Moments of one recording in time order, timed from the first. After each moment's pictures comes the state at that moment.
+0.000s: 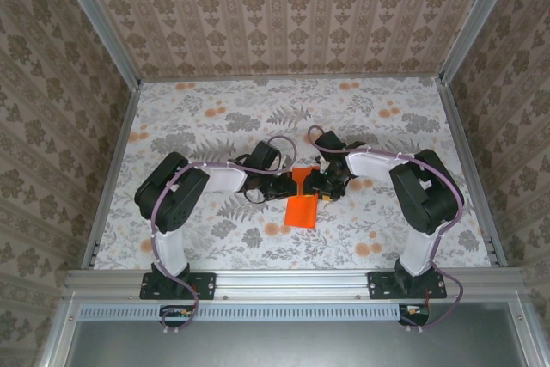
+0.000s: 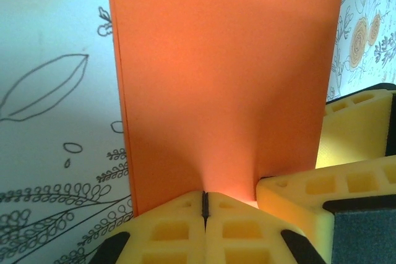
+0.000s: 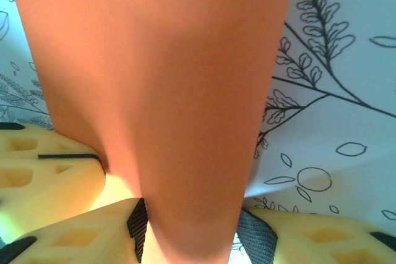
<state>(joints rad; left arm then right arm) -0.73 1.88 0.94 -0.04 0.56 -0.74 0.49 1.83 1.03 -0.58 -0.34 0.61</state>
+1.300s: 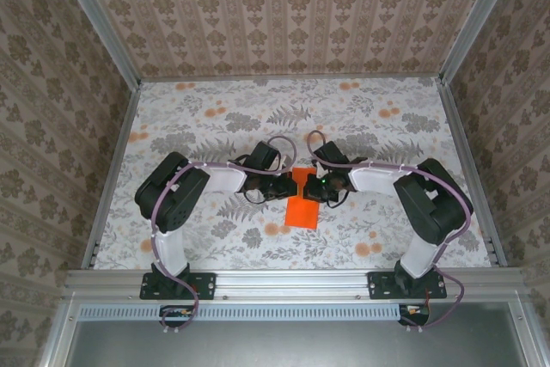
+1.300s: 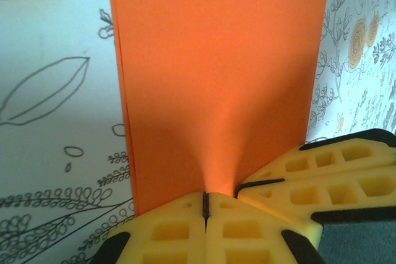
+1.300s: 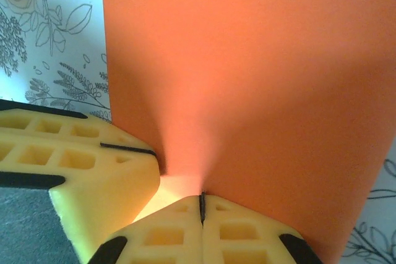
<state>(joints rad) -0.73 1.89 0.93 -0.02 0.57 -0.74 0.53 1.72 0.85 -0.27 -0.37 0.72</state>
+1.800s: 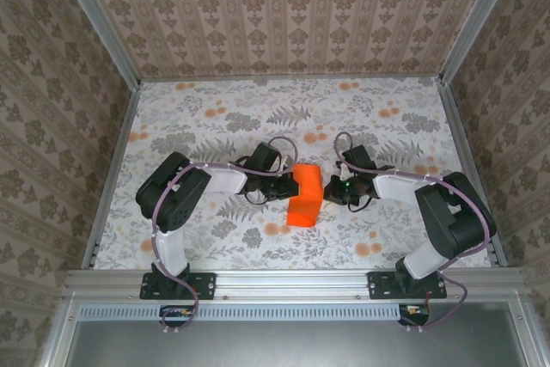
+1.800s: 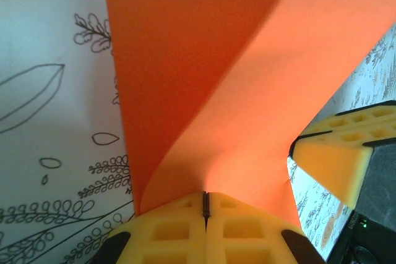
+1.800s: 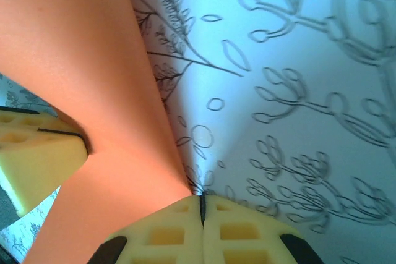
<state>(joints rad) -0.74 1.90 0.91 0.03 0.57 -0.75 0.37 1.56 0.68 -0.23 -0.41 0.66</state>
